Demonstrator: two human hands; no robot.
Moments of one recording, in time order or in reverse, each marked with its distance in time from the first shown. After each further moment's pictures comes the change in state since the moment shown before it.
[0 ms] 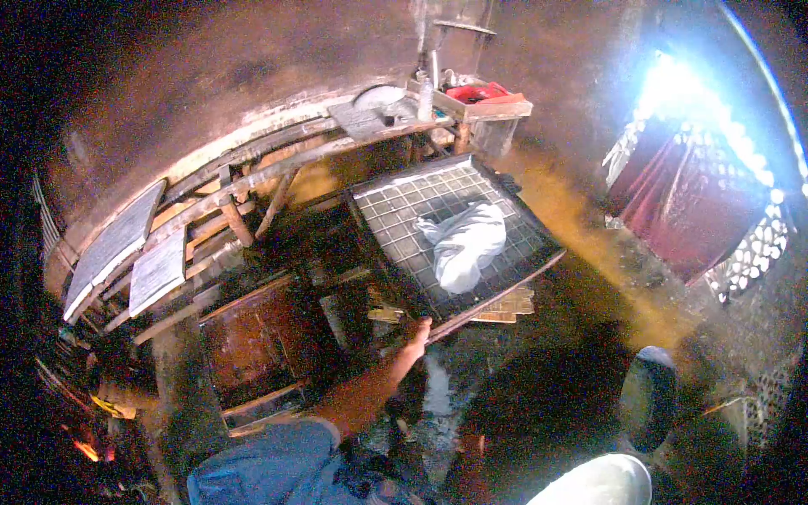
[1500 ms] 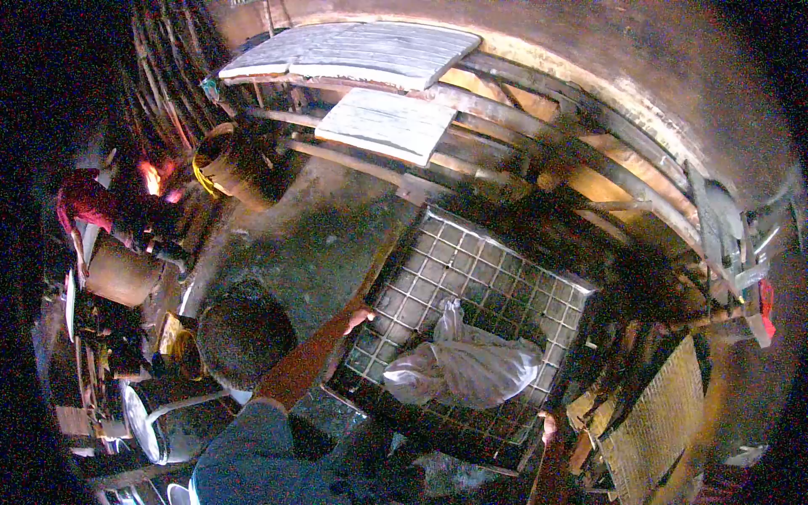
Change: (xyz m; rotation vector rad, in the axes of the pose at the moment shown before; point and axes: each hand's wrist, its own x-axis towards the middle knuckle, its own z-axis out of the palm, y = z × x) left_hand -0.034 -0.049 -0.834 0.185 0.466 -0.358; right_hand 0.311 0.116 0.427 -1.656 0.147 -0.030
